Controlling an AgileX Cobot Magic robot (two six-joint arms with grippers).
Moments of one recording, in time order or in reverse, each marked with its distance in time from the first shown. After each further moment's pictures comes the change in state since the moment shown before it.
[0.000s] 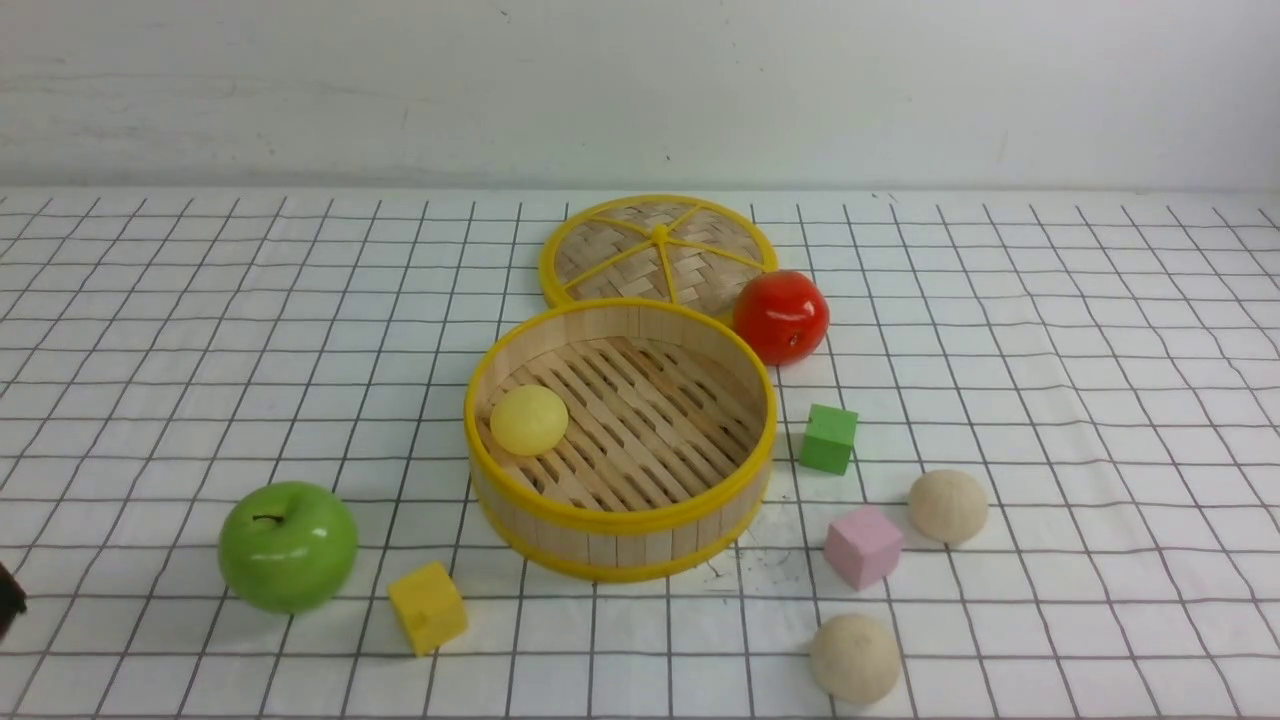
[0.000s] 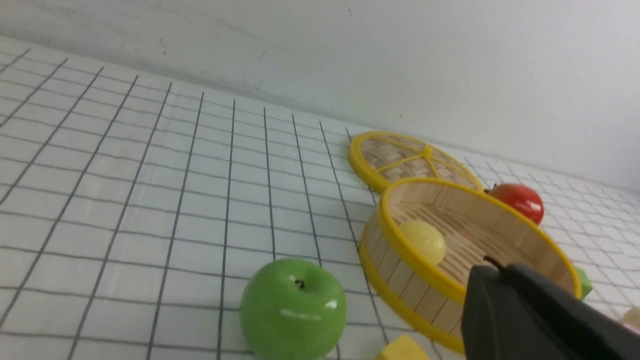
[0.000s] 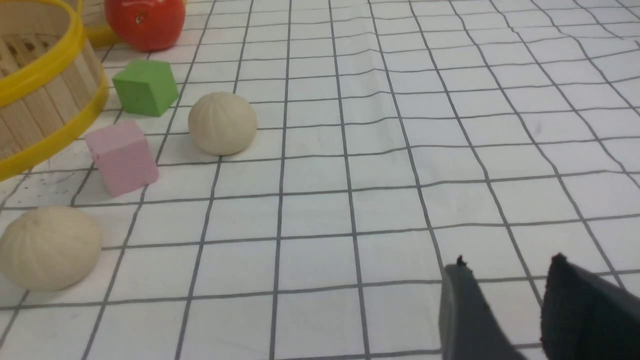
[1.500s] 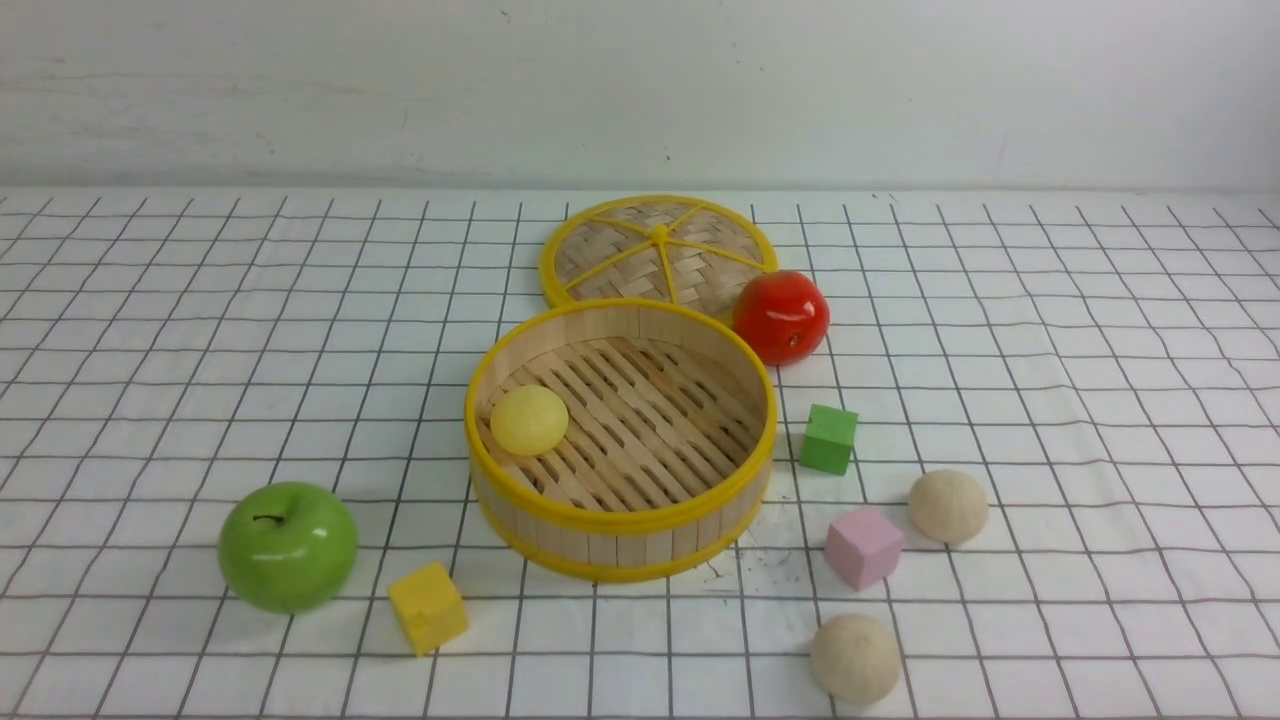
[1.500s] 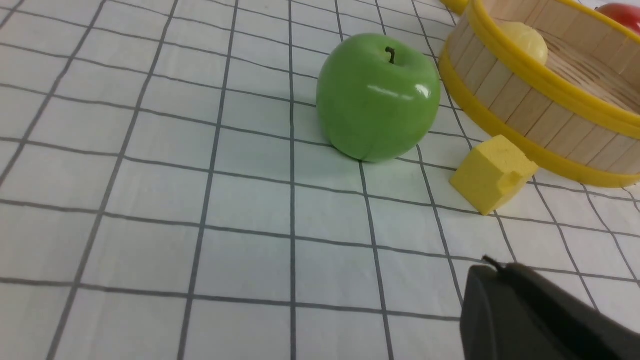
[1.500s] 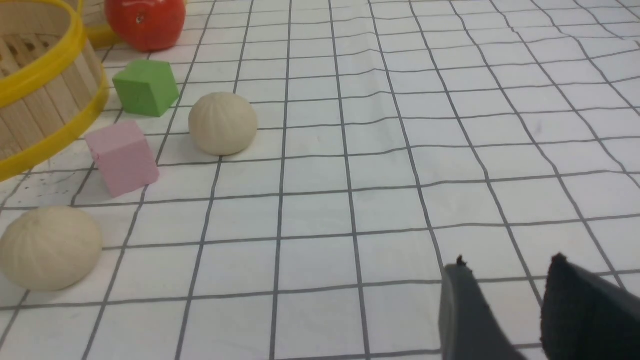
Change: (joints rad) right arm 0.000 0.000 0.000 0.000 0.000 0.000; left arm 0.000 -0.186 0.215 -0.011 0.208 0.011
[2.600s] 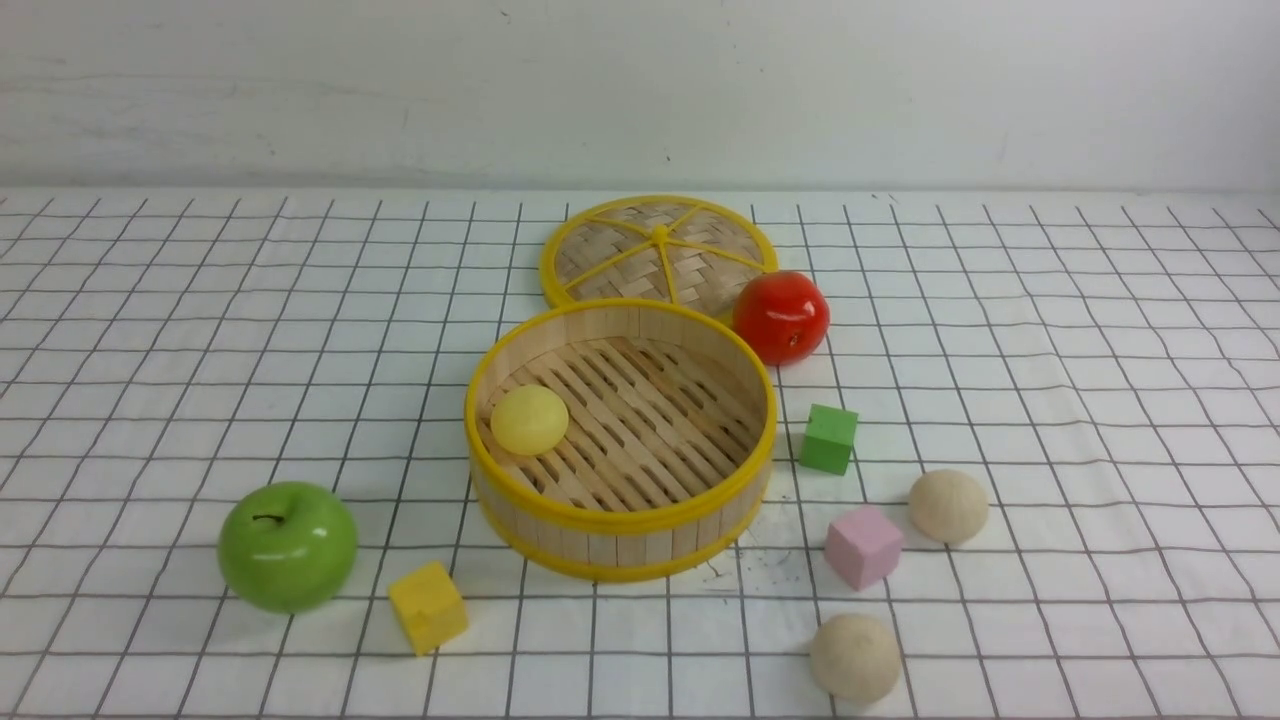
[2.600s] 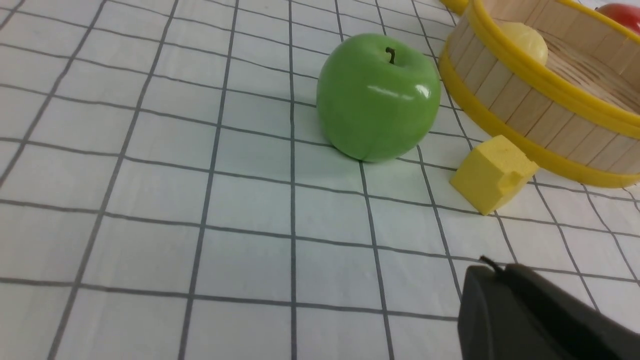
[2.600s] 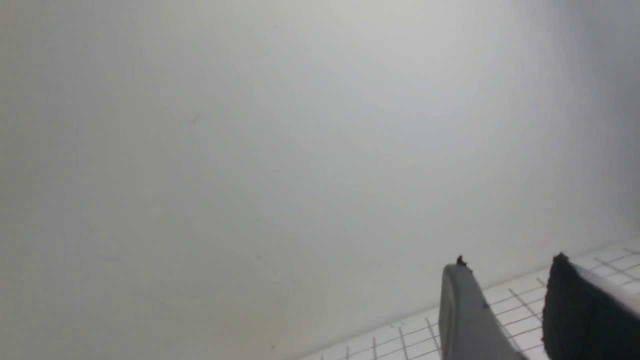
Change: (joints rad) right arm 0.000 0.000 -0.001 0.075 -0.657 0.332; left arm 0.000 0.000 0.000 0.000 0.000 0.000
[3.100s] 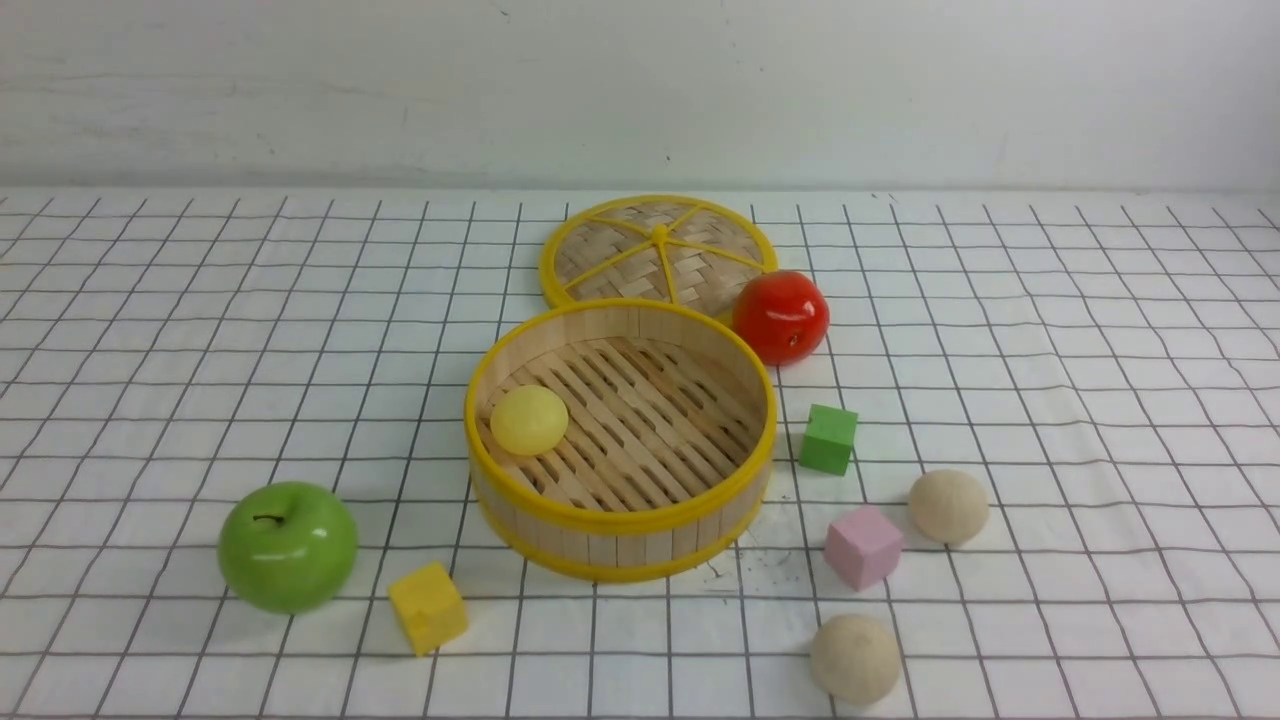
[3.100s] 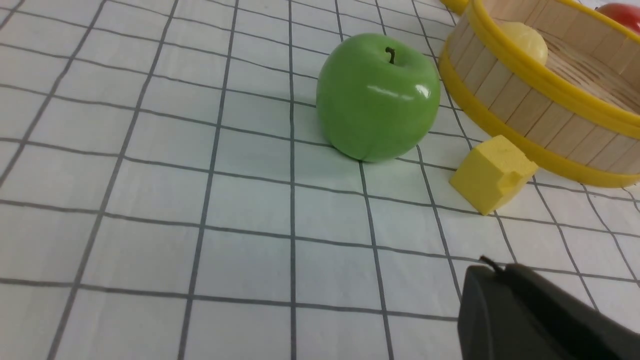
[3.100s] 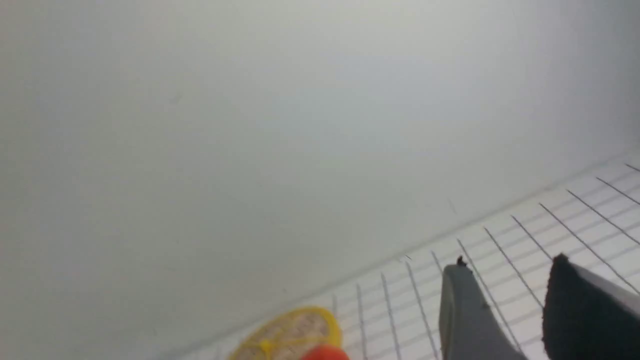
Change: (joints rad) right arm 0.000 0.476 -0.668 -0.111 0.585 0.120; left arm 0.000 0.000 0.000 0.000 0.000 0.000
